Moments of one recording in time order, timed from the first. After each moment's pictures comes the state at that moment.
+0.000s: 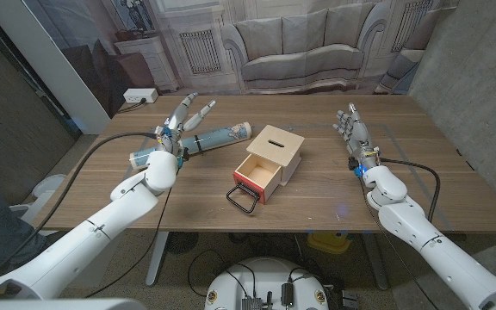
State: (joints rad) left arm 0.99 0.73 0.39 -1.83 0.11 0.14 0.50; left_hand 0.45 -0.01 0.08 0.08 0.33 0.12 0.01 0.22 0.18 0.11 -0.06 0.23 0.18 0.05 -0.04 0.21 0.18 -0.04 -0.04 0.22 0.17; right arm -1.02 -0.55 -0.30 -1.50 0.64 0.34 -0.10; right_hand 0.26 -0.02 0.15 0.04 0.23 0.22 0.04 0.20 0.18 0.19 0.08 0.21 0.18 0.07 0.01 0.19 0.18 0.10 -0.04 0.44 0.17
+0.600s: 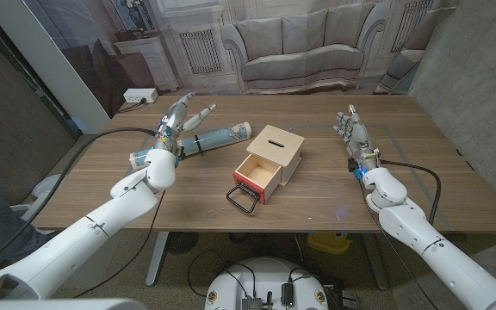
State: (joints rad) left arm 0.96 0.77 0.43 -1.85 0.21 0.24 0.52; left_hand 0.46 -0.01 0.08 0.07 0.34 0.13 0.01 0.22 0.18 0.13 -0.07 0.23 0.19 0.06 -0.04 0.21 0.18 -0.03 -0.04 0.23 0.17; right arm -1.04 -0.55 -0.30 -1.53 0.63 0.32 -0.13; right_hand 0.26 -0.02 0.15 0.04 0.23 0.22 0.04 0.20 0.18 0.19 0.08 0.21 0.18 0.07 0.01 0.19 0.18 0.10 -0.04 0.43 0.17
